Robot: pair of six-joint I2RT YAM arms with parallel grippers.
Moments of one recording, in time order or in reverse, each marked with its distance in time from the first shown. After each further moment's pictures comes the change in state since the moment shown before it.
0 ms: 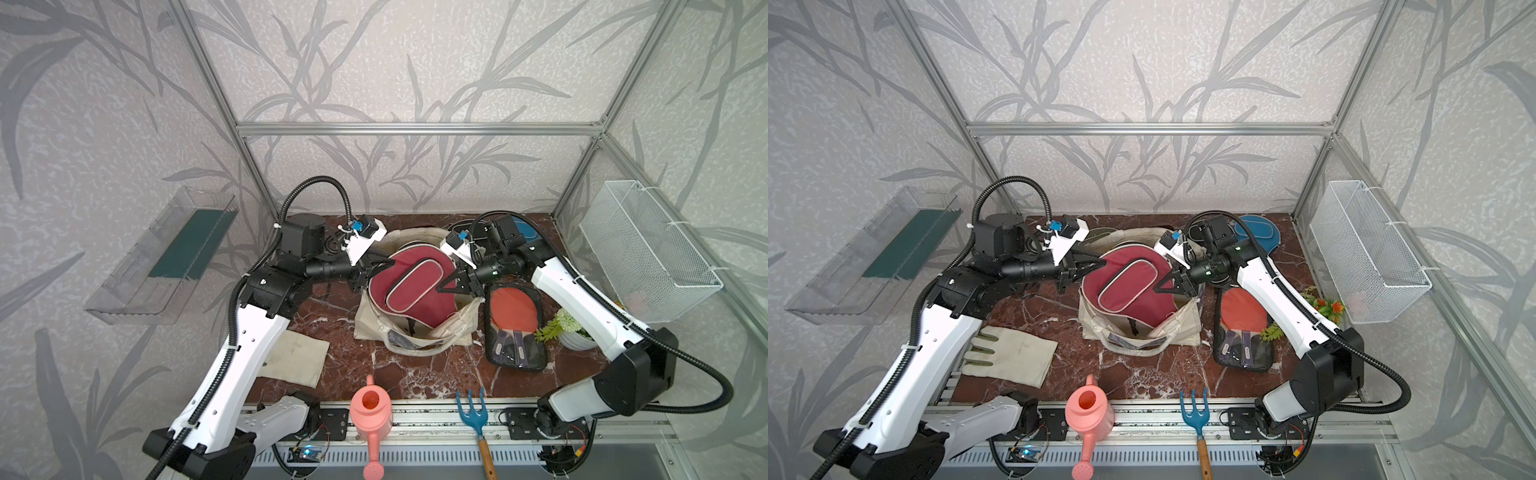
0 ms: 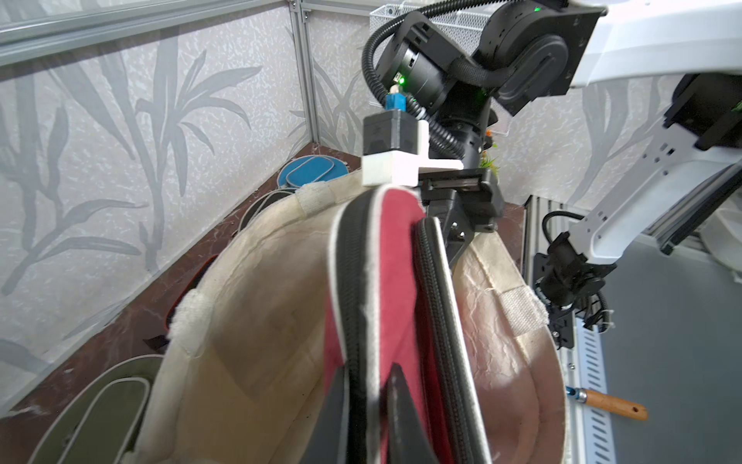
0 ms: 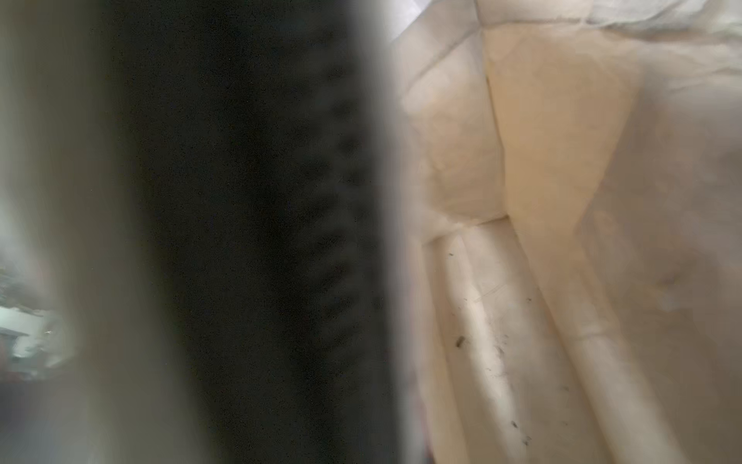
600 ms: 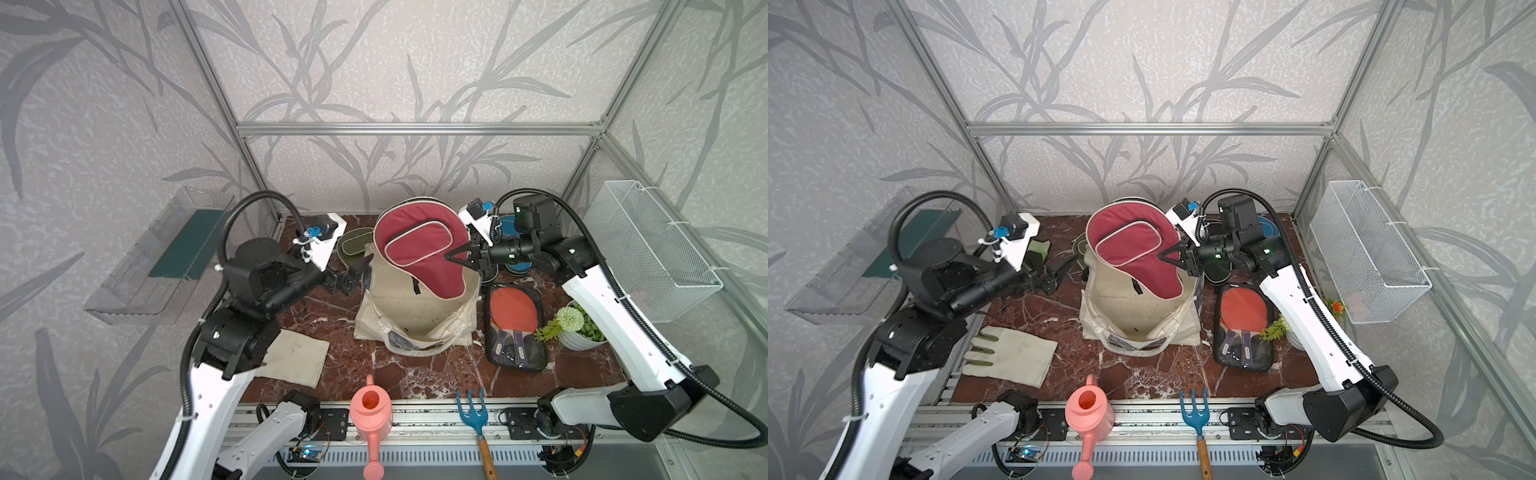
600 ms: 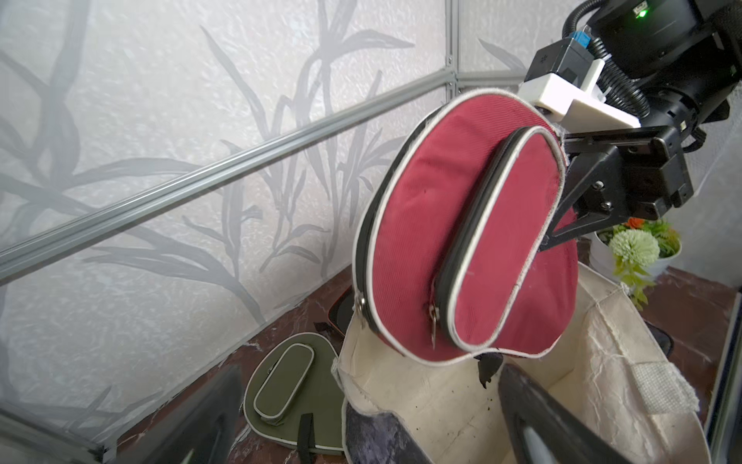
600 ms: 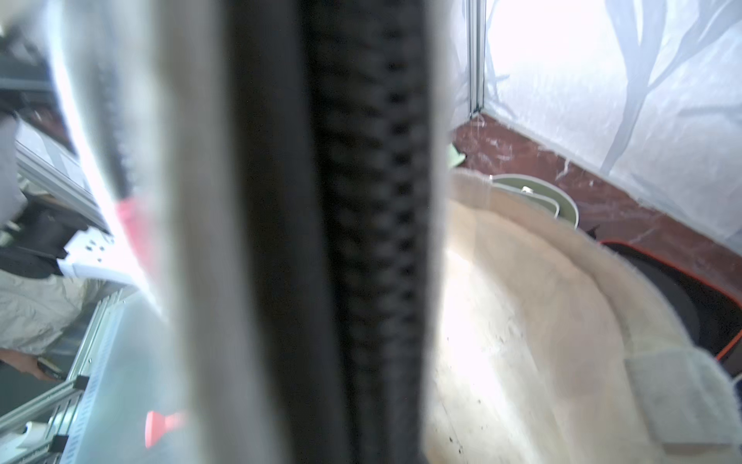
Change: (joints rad) left arm -0.008 -0.296 -0.062 0.083 -0.455 -0.112; right arm -0.011 -0.127 0.182 0.130 0.196 0.320
